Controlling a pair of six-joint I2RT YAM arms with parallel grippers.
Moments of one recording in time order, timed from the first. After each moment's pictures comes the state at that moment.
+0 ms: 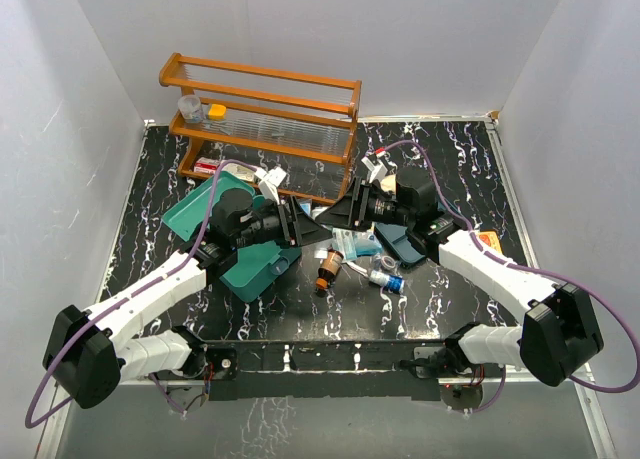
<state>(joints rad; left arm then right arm) -0.65 1.12 0.75 0.11 0.51 -0.87 0.54 1.24 0.85 0.16 -0.67 0.92</state>
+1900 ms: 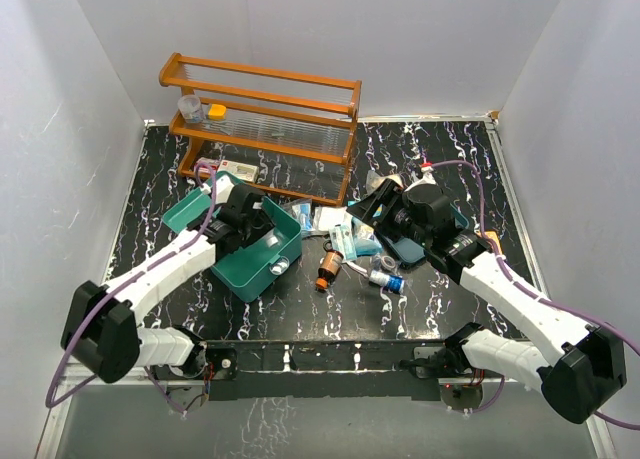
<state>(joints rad) -0.56 1.25 0.88 -0.49 -0.35 -1.04 0.55 1.02 0.80 -0.20 -0.04 0.97</state>
